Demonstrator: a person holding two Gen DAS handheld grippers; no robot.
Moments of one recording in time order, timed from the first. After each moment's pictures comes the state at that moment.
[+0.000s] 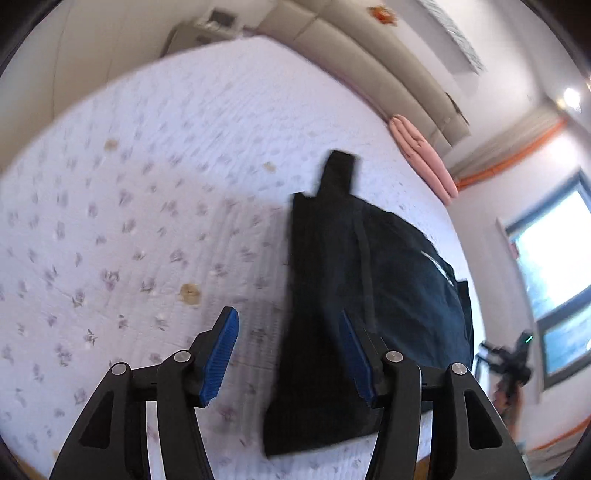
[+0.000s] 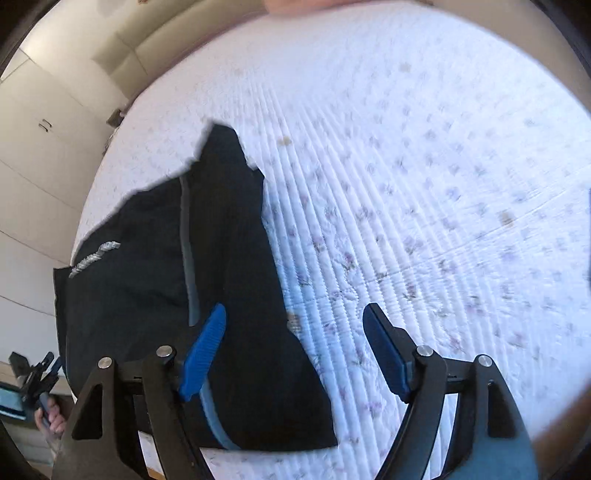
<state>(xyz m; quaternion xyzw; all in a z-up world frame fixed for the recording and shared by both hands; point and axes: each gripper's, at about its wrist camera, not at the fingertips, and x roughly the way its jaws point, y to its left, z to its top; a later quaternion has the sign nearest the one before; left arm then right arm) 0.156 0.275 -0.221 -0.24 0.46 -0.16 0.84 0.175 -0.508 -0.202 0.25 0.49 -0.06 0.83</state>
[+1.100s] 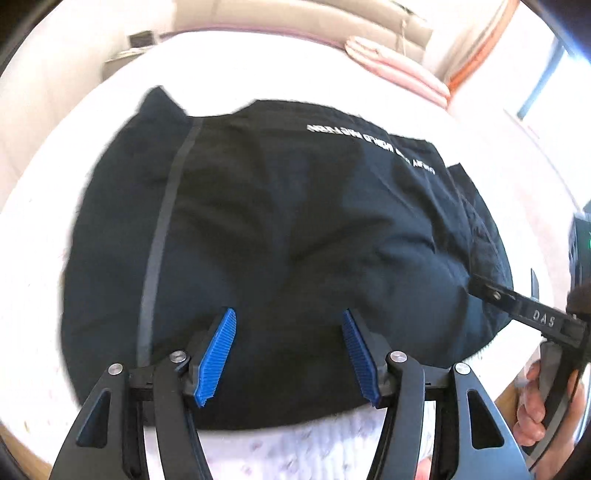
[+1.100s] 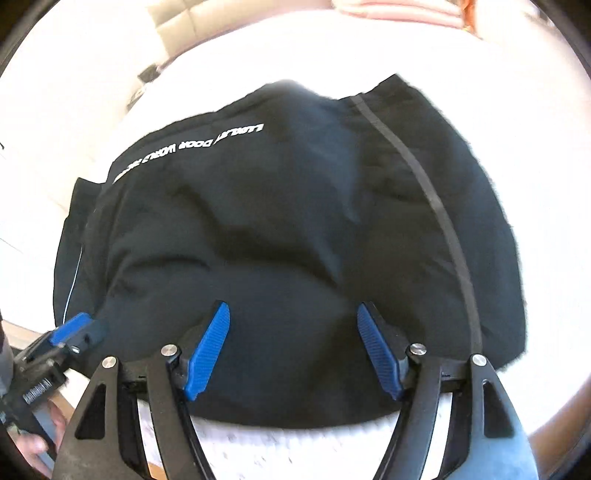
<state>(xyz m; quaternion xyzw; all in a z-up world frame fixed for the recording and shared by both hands) 0.117 0.097 -0.221 -0.05 0.50 -0.16 0.85 0.164 -0.270 -0.237 0.15 0.51 -0.06 0.85</state>
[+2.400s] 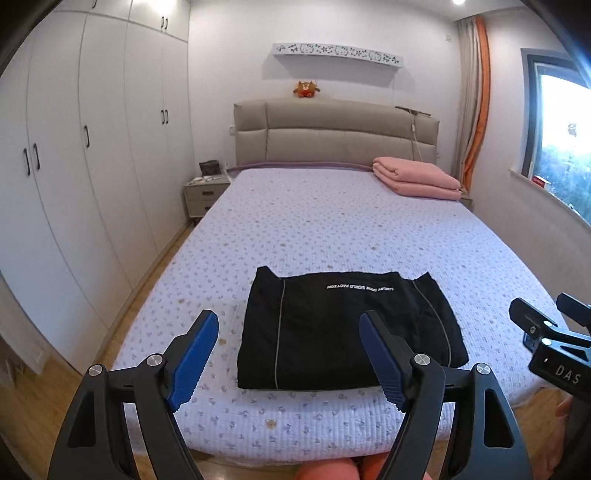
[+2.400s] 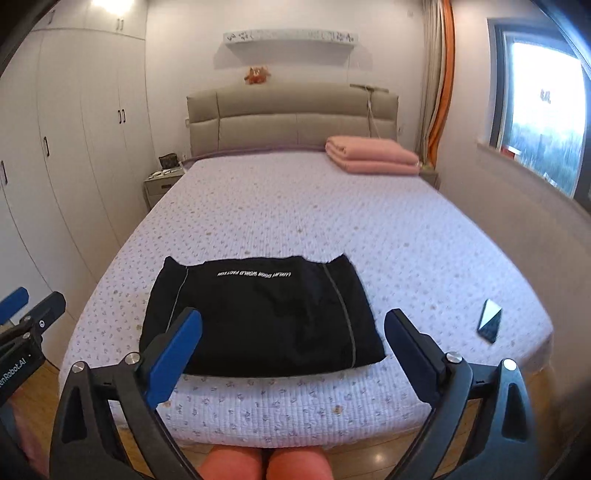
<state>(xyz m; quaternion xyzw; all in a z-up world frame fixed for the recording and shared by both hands) -0.080 0.121 0.053 0.01 0.29 -0.04 0.96 -0.037 -0.144 0.061 0.03 0.31 -0.13 0.94</state>
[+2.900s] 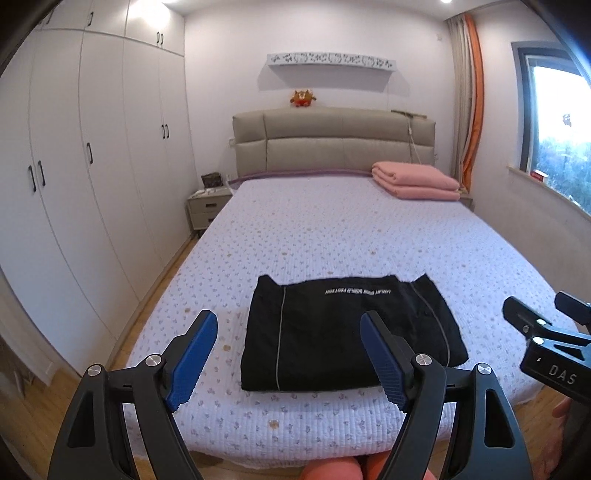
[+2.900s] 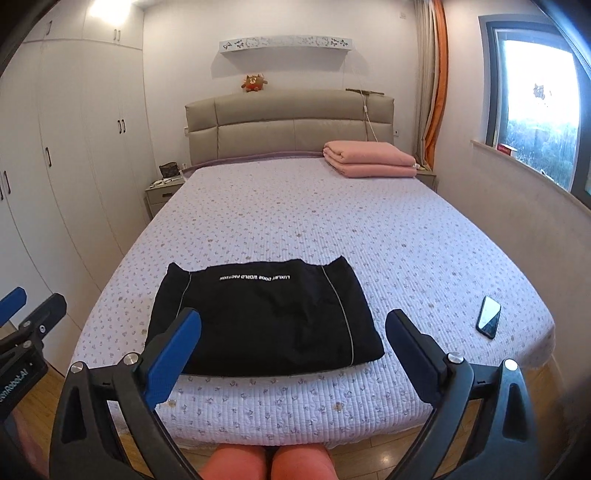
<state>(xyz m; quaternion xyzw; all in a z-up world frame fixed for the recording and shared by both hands) -0.099 0.101 0.059 0.03 0.28 -0.03 0.96 -0.048 -0.154 0.063 0.05 0.30 -0.13 0.94</state>
